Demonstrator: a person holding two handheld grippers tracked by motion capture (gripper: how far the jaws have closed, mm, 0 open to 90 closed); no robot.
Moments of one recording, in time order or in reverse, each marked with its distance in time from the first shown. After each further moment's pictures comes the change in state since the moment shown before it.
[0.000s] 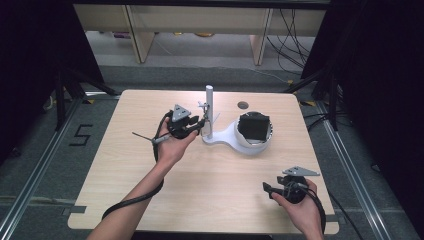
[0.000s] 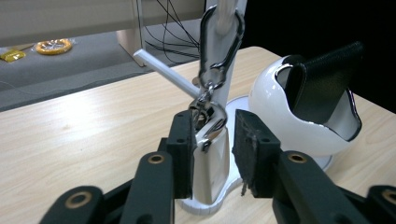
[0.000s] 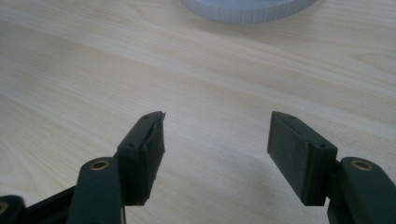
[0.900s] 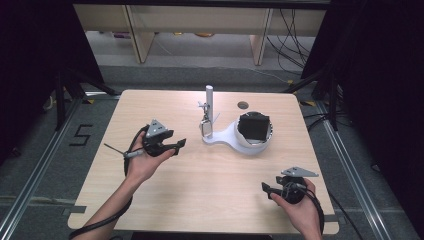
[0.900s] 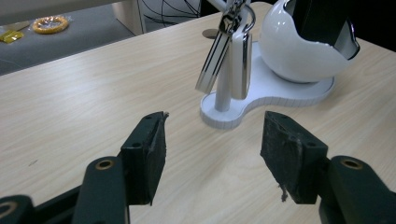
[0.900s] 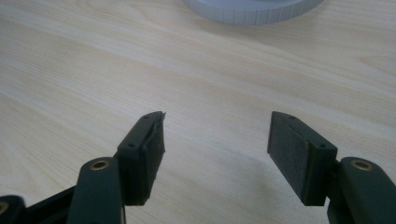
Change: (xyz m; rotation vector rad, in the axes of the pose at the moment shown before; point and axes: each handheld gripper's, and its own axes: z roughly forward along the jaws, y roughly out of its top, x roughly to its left) left arm 0.031 -0.040 -0.064 0.100 -0.005 0.061; right arm 0.004 0.001 -0.001 0.031 -0.005 0.011
